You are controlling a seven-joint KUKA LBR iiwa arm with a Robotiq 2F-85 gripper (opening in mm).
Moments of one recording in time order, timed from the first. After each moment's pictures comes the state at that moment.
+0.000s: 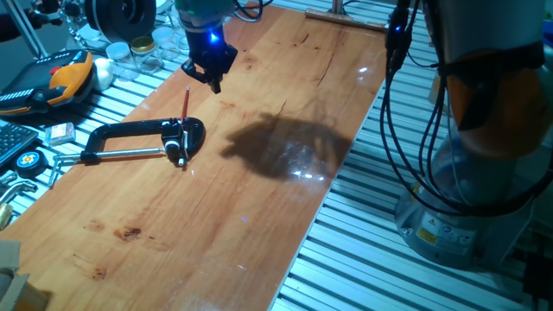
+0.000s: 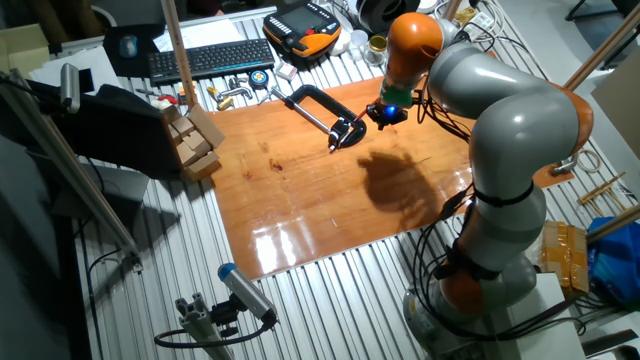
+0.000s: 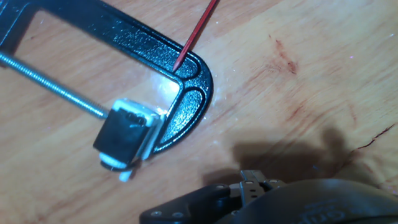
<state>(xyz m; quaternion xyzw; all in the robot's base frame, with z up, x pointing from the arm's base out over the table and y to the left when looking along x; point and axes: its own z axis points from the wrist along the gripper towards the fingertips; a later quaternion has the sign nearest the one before) 0.556 -0.009 0.179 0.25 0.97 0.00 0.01</state>
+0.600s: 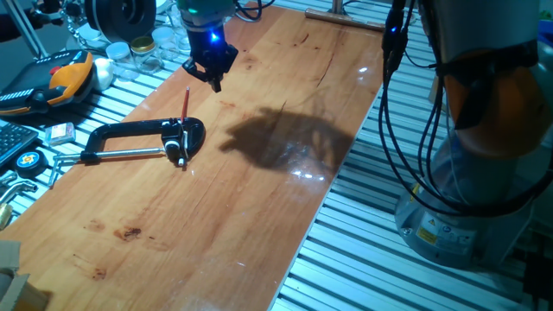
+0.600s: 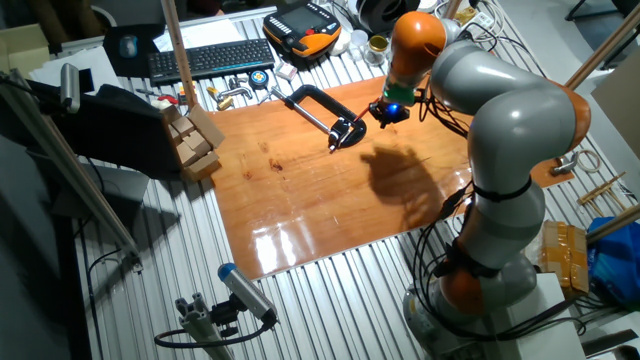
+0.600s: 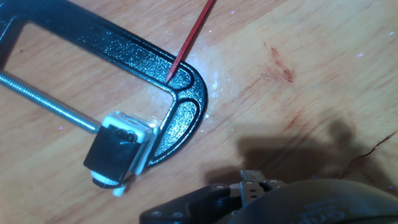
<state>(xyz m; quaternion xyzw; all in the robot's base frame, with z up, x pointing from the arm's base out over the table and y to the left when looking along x) 0.564 -0.021 0.173 0.26 0.97 0.00 0.01</state>
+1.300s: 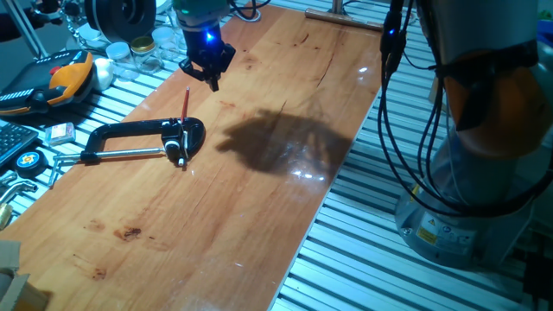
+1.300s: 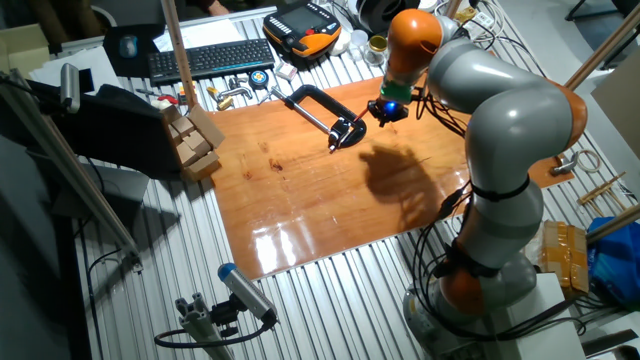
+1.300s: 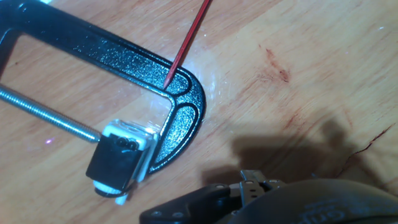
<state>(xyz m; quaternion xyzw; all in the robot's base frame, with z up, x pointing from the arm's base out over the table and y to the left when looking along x) 0.569 -0.019 0.177 0.28 0.96 -0.02 0.01</state>
